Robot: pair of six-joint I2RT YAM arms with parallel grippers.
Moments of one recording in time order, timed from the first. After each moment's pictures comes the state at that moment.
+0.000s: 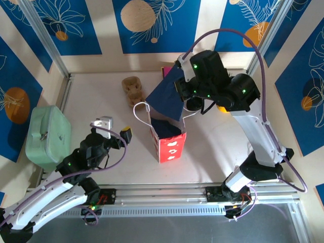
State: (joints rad) left arm -0.80 0.56 0.60 -0.38 -0.44 -0.33; right arm 0.78 1.56 2.26 -1.34 0.20 0.13
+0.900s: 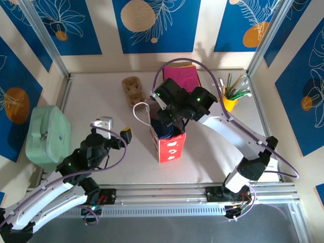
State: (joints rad) left arm -0.80 0.56 0.60 -0.38 -0.44 -0.34; right arm 0.93 1.61 1.89 -1.29 0.15 0.15
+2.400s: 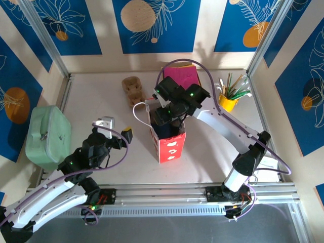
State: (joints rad) left arm -0.80 0.58 0.60 -0.38 -0.45 -0.33; right arm 0.85 1.66 1.86 -1.28 0.04 0.27
